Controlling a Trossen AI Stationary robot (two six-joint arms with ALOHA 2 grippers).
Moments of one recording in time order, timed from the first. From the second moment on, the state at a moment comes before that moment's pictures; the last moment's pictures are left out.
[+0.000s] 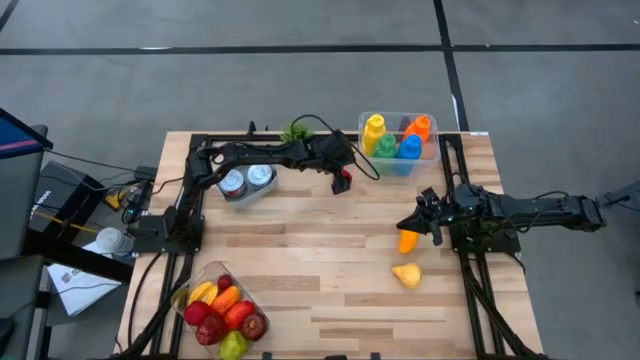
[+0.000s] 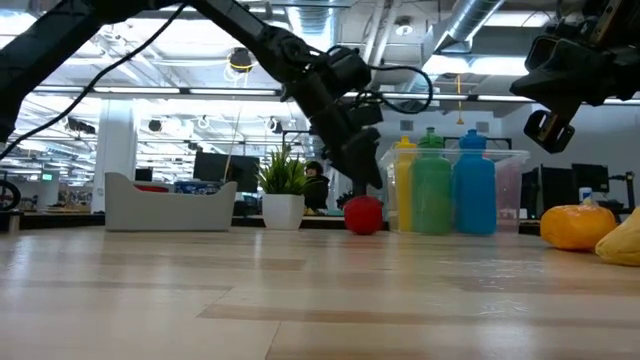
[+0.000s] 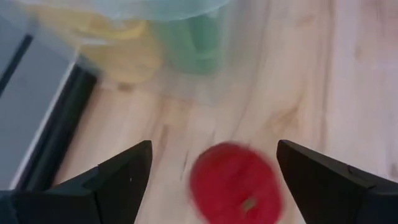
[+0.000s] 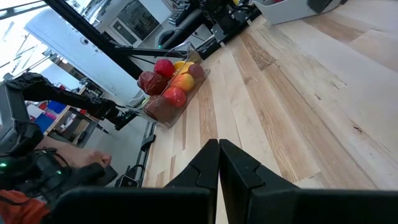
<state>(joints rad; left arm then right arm) 0.34 2.14 1.65 -0.35 -0.06 0.18 -0.03 0.35 0.17 -0.05 -0.21 0.68</state>
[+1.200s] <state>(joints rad) 0.30 2.18 1.65 -0.43 -0.06 0.18 -0.04 0.35 0.17 -0.05 -0.21 0.68</state>
